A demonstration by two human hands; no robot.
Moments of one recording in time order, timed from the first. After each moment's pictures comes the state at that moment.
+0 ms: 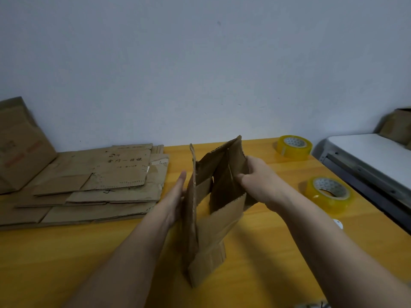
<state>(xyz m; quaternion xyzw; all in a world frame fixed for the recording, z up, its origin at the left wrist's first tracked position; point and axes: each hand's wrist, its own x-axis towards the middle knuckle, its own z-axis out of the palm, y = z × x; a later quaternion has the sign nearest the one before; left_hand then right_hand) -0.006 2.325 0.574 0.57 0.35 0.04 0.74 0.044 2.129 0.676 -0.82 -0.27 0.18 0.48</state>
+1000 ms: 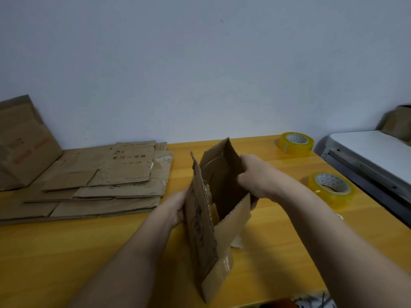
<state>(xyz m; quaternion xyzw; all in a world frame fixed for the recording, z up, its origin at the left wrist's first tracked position) -0.021 2.323 0.559 0.54 0.38 0.01 0.75 0.036 2.137 0.687 -0.88 -0.28 0.19 0.32</state>
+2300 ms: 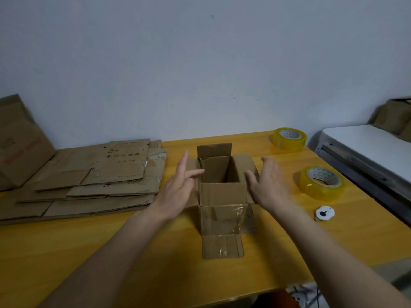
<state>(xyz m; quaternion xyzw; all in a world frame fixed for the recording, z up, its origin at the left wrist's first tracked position) -0.056 2.290 0.608 0.91 0.09 0.15 0.39 0.071 2.105 0.607 -0.93 -0.20 -0.06 0.30</state>
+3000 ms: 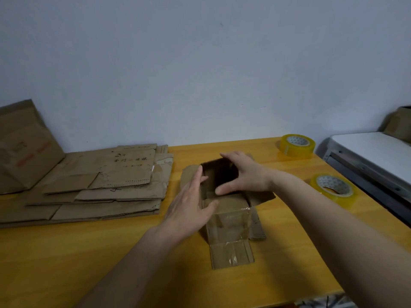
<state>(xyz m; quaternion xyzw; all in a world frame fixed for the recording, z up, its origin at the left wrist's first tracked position) -0.060 2.275 0.596 0.93 0.14 0.14 0.32 0.095 2.151 0.651 -0.84 -0.46 0.16 0.26</state>
